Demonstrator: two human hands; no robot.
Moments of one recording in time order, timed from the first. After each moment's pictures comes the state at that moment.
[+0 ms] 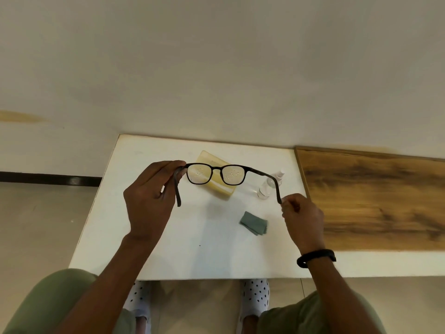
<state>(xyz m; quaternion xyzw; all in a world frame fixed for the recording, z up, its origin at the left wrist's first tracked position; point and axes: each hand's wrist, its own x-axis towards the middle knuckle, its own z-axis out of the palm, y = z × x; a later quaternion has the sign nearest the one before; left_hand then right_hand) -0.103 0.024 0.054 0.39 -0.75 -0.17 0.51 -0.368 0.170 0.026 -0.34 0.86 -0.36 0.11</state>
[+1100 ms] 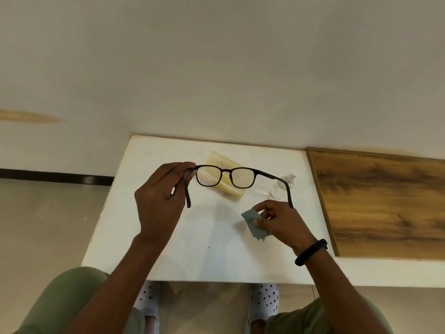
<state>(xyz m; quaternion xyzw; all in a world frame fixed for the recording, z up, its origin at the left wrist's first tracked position) -0.101 0.022 0.050 0.39 -0.75 -0.16 0.51 -0.340 0.140 0.032 -0.41 0.78 -0.26 0.39</state>
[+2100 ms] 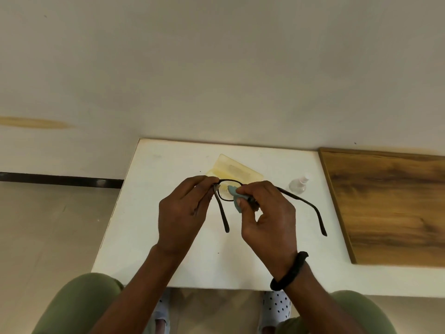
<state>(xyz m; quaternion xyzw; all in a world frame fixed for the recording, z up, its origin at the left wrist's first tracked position) -0.112 0.030 0.037 0.37 -0.81 -0.11 0.44 -0.256 0.119 0.075 -0.55 0.68 -0.48 0.04</state>
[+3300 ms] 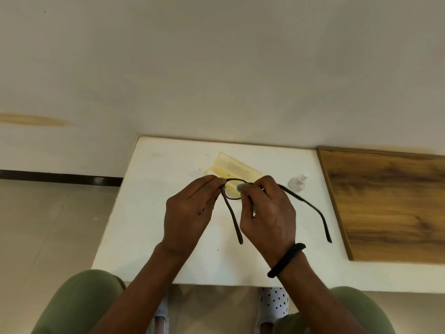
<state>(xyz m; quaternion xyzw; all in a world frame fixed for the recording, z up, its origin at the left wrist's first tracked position) -0.118 0.033 0.031 0.32 -0.82 -0.09 0.47 -0.265 0.111 0.057 -0.57 0.74 -0.35 -0.07</state>
